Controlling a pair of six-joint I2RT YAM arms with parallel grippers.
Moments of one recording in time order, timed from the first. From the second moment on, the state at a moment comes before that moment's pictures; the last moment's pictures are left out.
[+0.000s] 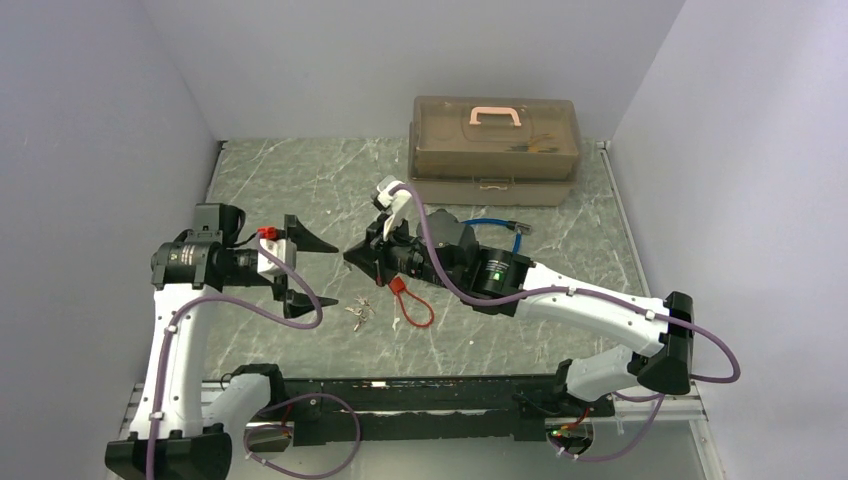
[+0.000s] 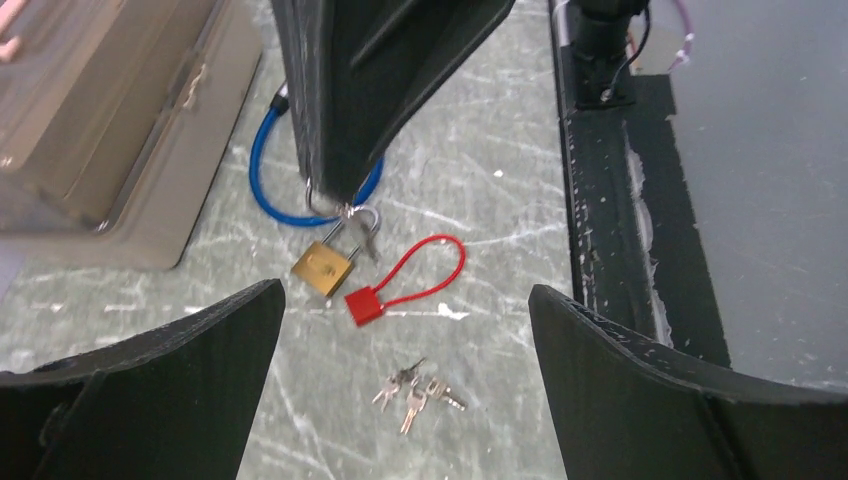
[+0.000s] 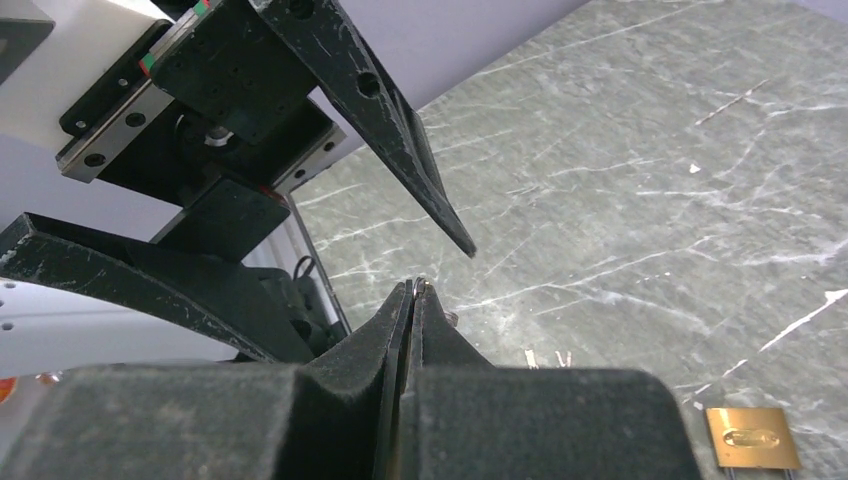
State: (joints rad) left arm 0.06 0.96 1.17 -1.39 1.34 1.36; right arm 1.19 1.37 1.31 -0.10 0.07 0.30
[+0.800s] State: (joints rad) left arm -0.14 0.92 1.16 -0.92 1.29 0.86; right arm 1.19 1.32 1.33 -0.07 0.04 0.34
